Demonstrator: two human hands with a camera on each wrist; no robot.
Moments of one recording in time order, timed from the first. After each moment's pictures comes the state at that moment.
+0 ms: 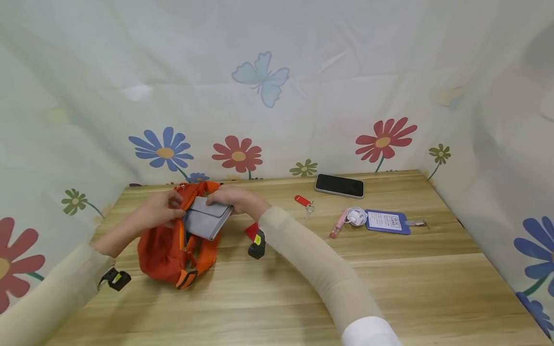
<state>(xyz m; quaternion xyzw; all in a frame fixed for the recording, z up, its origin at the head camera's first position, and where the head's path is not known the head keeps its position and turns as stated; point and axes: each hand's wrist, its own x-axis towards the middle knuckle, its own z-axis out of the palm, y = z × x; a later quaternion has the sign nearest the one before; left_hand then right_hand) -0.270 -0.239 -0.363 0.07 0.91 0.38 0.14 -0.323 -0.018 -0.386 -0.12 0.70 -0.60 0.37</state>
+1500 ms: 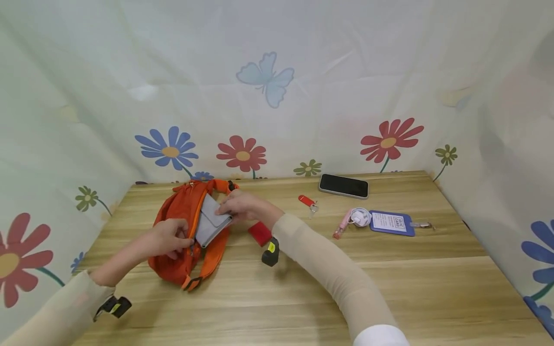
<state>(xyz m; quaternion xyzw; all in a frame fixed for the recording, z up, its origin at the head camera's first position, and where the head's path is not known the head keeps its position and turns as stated) -0.207 -0.222 -0.369 0.06 0.93 0.31 0.20 -0.310 -0.002 -0.398 -0.13 0.68 -0.61 0.38</state>
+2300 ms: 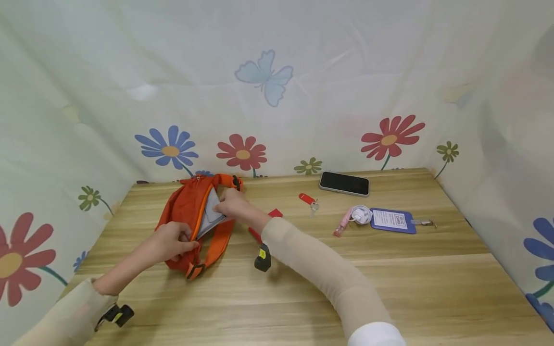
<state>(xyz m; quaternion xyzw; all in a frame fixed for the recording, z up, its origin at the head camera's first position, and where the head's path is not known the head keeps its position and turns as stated) -0.195 -0.215 -0.379 0.07 0.95 0.26 0.14 -0.293 -0.020 -0.400 -0.16 0.79 -0.55 0.21</state>
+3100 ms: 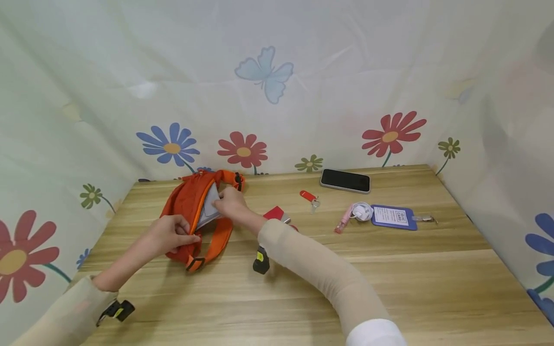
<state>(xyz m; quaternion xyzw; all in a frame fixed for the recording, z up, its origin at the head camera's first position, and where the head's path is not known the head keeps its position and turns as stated) -0.198 -0.221 -0.374 0.04 0.95 0.29 0.10 -0.290 -0.040 -0.405 -0.10 0.81 -0.56 0.13</state>
